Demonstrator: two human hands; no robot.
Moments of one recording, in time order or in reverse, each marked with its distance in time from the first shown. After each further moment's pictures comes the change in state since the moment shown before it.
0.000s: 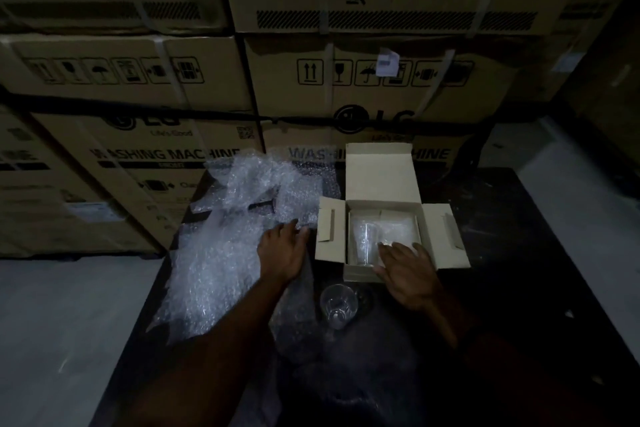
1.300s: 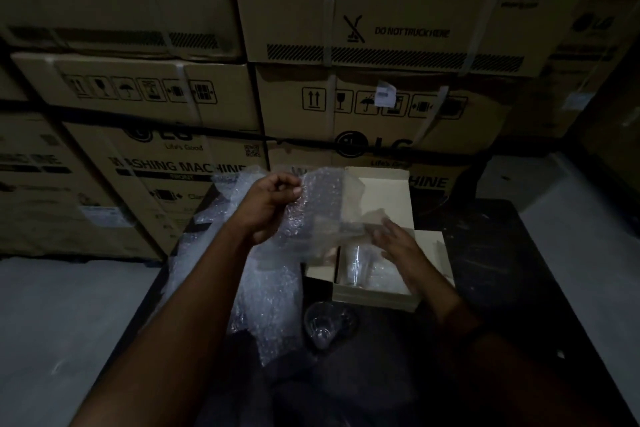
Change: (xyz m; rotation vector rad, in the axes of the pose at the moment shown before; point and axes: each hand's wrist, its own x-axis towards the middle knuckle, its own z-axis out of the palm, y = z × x) left_hand 0.016 0.092 -0.132 -1.278 -0.220 0.055; right_hand 0.022 0.012 -0.075 1.495 -0.039 0.233
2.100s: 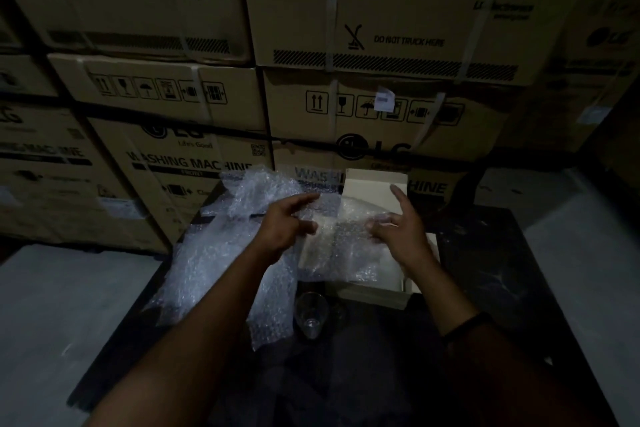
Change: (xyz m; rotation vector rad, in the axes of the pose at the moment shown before) left_hand -0.038 -0.032 0.036 0.424 0.106 -0.028; right_hand -0.009 -0.033 -0.008 0.080 0.097 -0.246
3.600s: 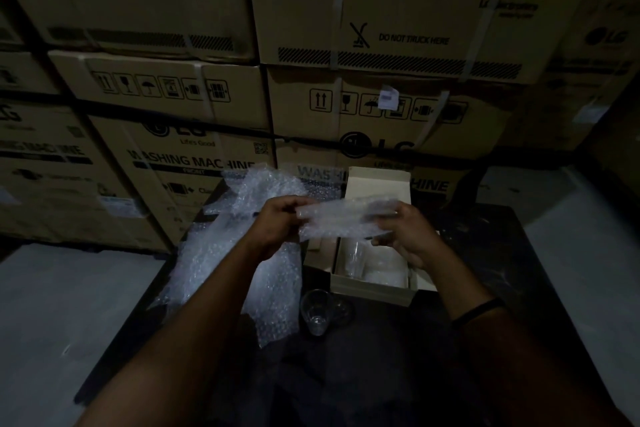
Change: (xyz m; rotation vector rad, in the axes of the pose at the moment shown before) left_hand 0.005 -0.012 -0.025 -0.181 -0.076 -0.067; right_hand 0.000 -0.021 0.004 0.126 -0.194 0.182
